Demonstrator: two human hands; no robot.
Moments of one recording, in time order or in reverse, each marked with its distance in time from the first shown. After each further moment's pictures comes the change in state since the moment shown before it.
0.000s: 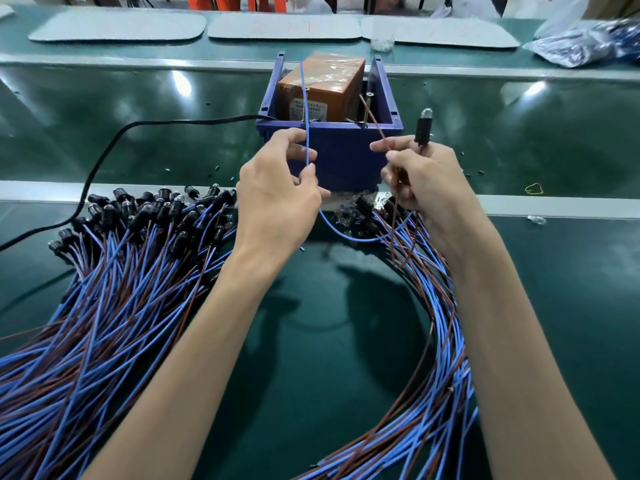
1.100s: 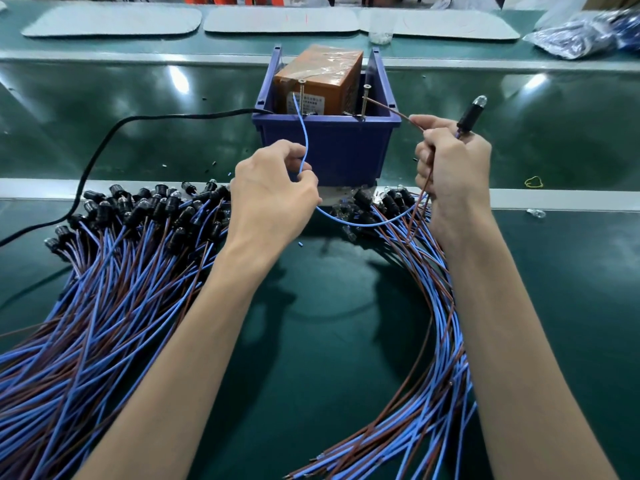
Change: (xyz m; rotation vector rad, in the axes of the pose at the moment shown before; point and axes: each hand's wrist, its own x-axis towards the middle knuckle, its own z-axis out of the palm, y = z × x) left_hand 0.000 0.004 -0.006 0.145 -0.069 -0.116; right_hand 0.012 0.008 -0.009 0.247 0.291 -0.075
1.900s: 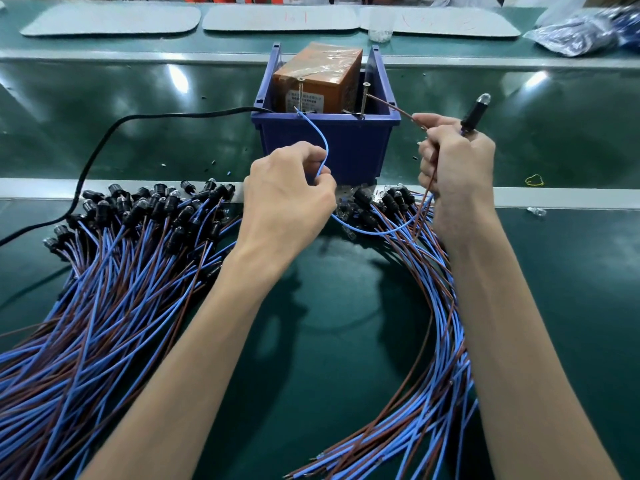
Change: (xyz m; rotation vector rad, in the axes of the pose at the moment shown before) left_hand -0.007 0.008 0.007 0.012 -0.036 0.055; right_hand 0.002 -0.001 -0.004 0.016 0.007 0.021
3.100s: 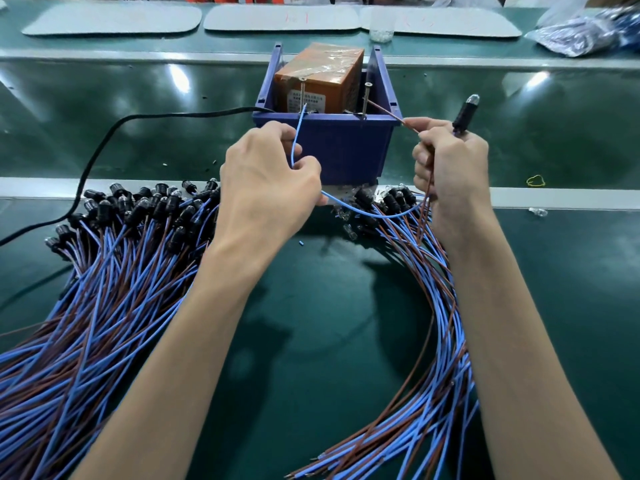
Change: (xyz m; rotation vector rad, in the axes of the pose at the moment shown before) left_hand 0.003 0.005 -0.018 0.055 0.085 -0.009; right_hand -0.004 0.001 0.002 -0.030 -0.079 0.009
